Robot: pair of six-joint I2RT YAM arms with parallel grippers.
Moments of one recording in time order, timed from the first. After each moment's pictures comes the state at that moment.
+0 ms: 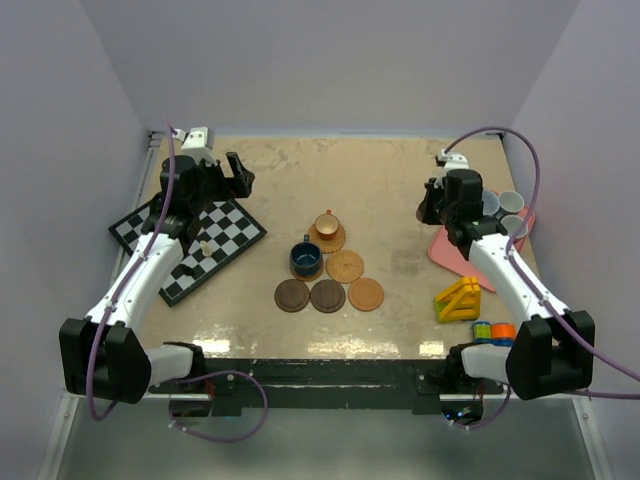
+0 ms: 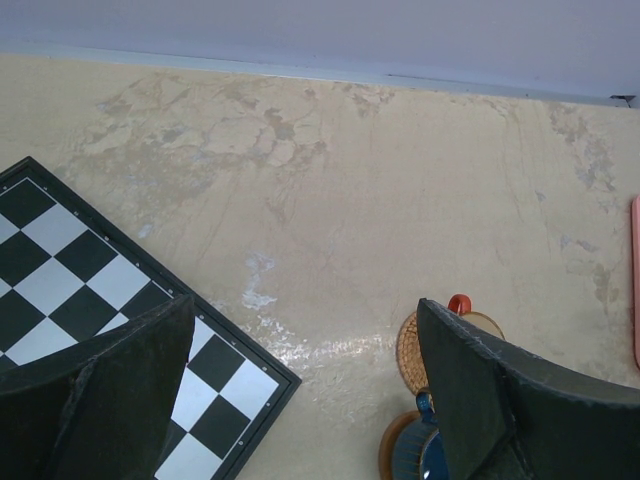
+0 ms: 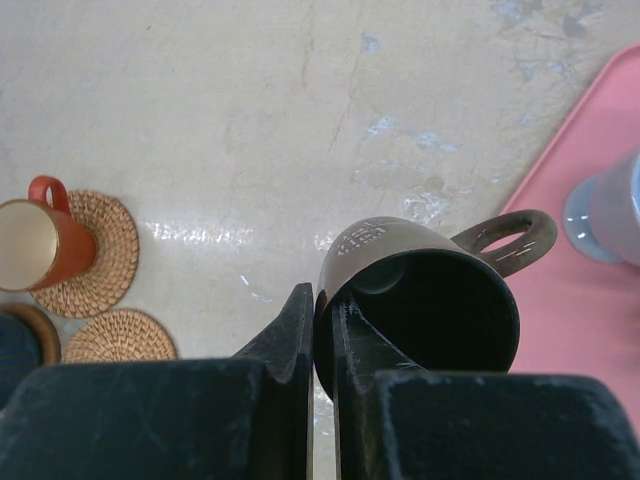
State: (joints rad) left arm -0.15 1.24 0.99 -0.04 0.12 -0.28; right arm 0.16 1.26 0.94 -0.25 0.03 0.18
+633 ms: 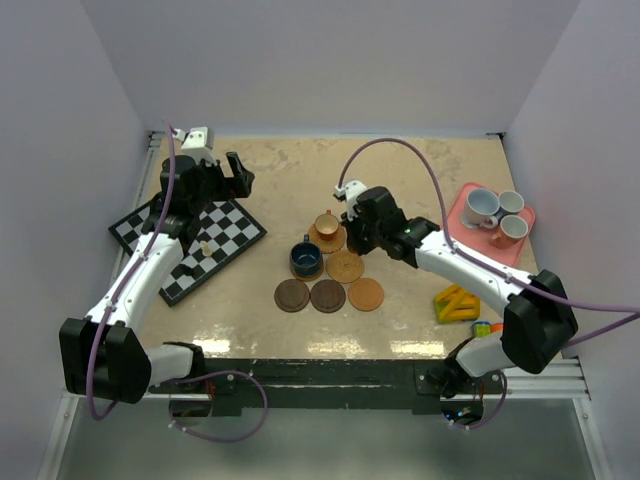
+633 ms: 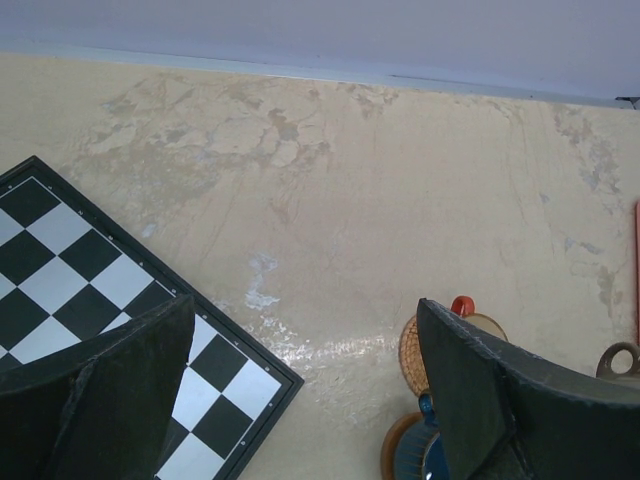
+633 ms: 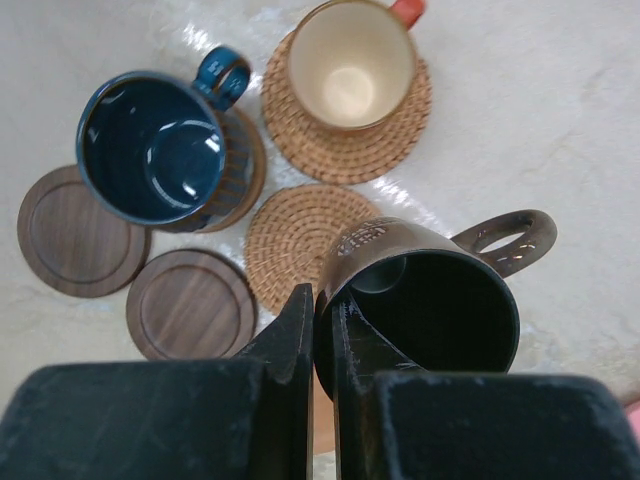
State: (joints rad) left arm -0.15 1.24 0.99 -0.04 0.11 -0.28; right arm 0.67 1.43 1.06 -0.37 0.03 0.06
